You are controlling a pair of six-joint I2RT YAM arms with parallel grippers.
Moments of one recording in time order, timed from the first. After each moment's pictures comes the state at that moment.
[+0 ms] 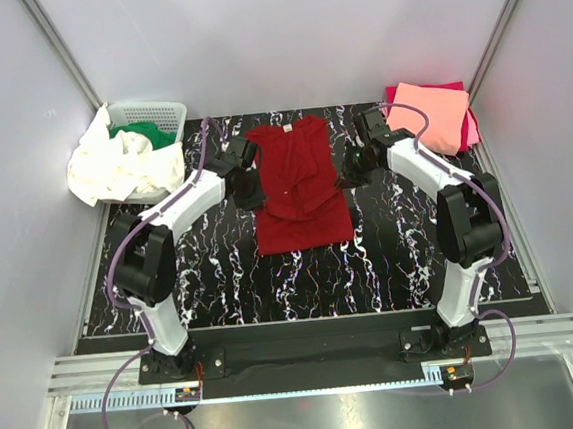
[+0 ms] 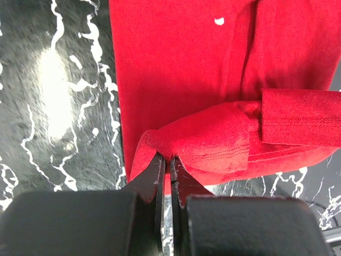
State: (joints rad) left arm -0.47 1.81 1.41 -0.68 0.03 -0.61; right arm 0.31 1.87 1.47 -0.61 -0.25 0.59
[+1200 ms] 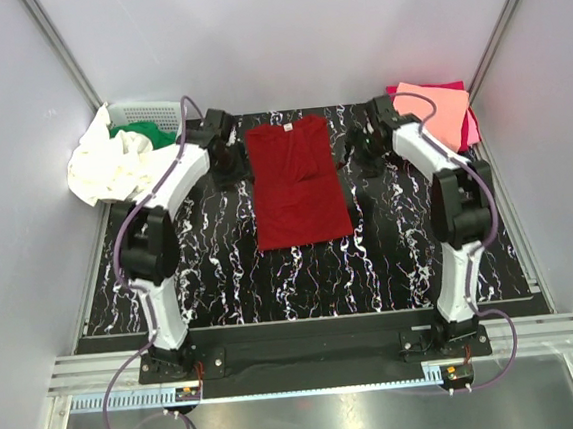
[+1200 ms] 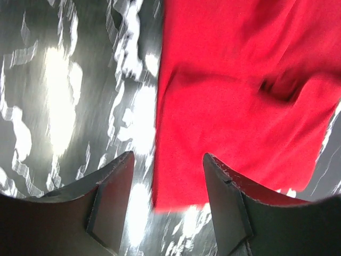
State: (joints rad) left arm -0.31 2.01 1.78 -0.87 0.07 -0.53; right arm 0.21 2.10 1.75 -0.70 -0.25 0.55
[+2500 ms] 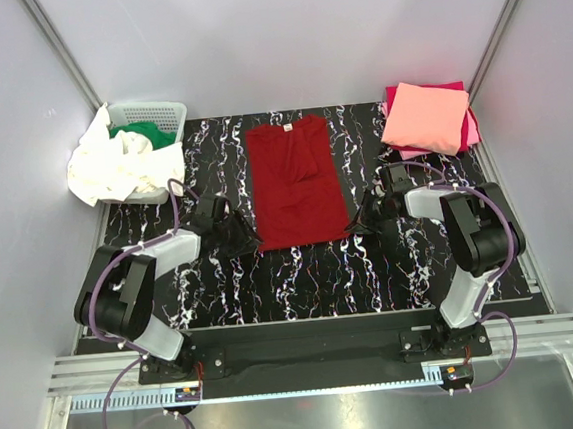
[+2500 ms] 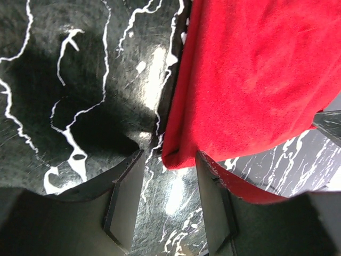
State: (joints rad) left arm -0.36 1.56 0.71 -0.12 0.25 -0.81; right arm 0.21 1.79 0.88 -0.14 -0.50 0.68
